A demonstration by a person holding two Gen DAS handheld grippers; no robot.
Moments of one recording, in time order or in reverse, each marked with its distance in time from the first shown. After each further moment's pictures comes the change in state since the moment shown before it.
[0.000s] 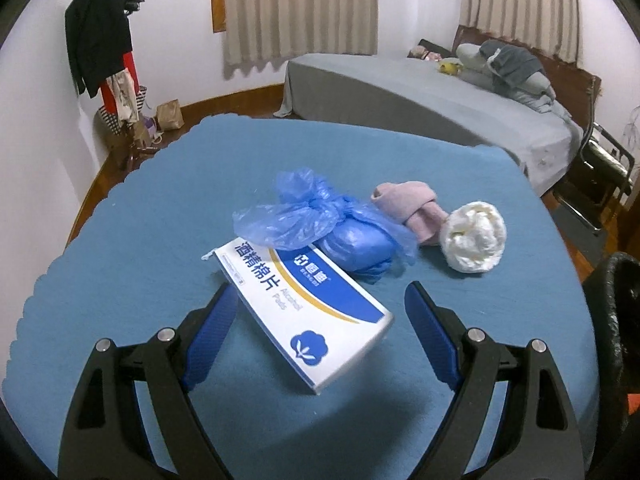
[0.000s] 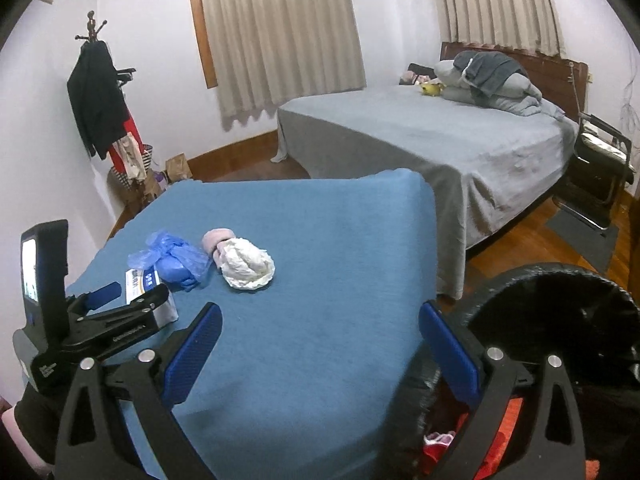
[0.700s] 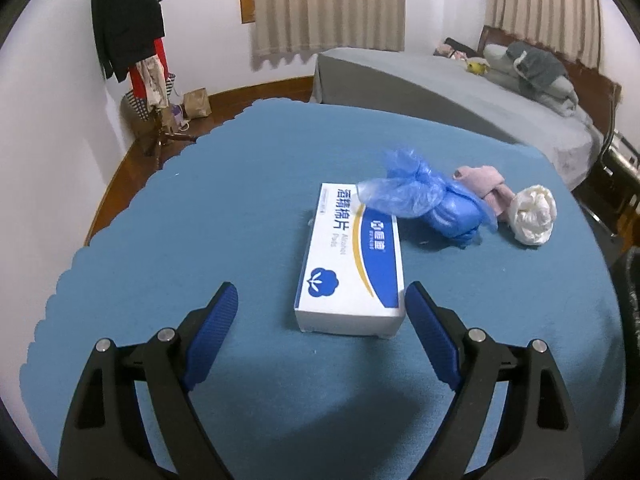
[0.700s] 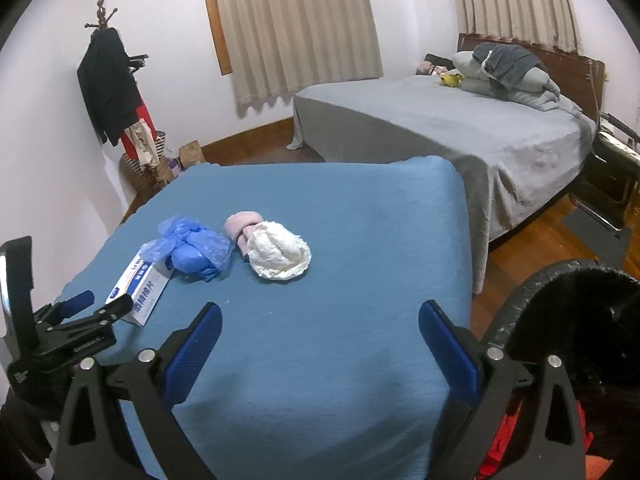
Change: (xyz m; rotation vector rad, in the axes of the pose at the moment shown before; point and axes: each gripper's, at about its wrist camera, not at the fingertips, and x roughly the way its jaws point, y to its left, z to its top) left arm -0.019 0.069 -0.023 -0.043 0.013 0.055; right arm 0.022 0.024 -0.005 -0.021 0.044 0.048
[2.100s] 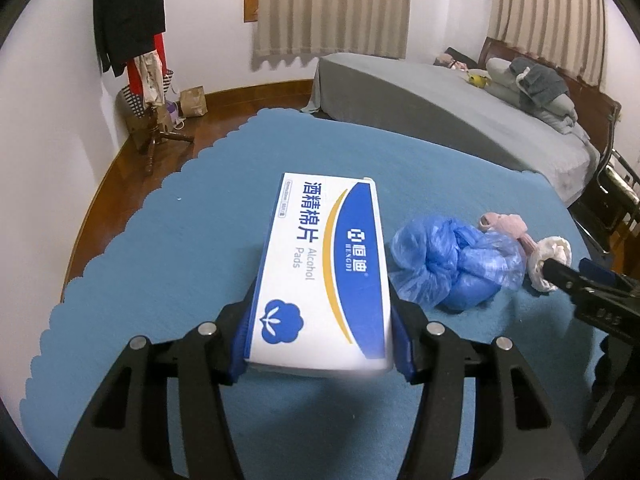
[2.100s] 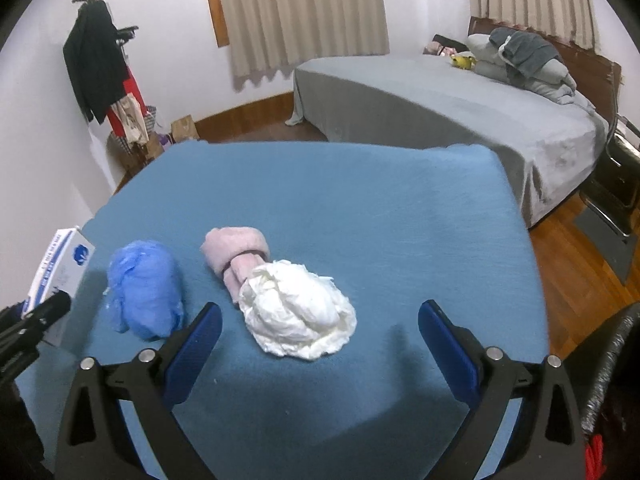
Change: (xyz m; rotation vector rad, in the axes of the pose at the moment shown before) left arm 0.021 0.027 0.041 -0.037 -0.006 -0.029; right arm 0.107 0.031 0.033 -0.026 0.099 -0.027
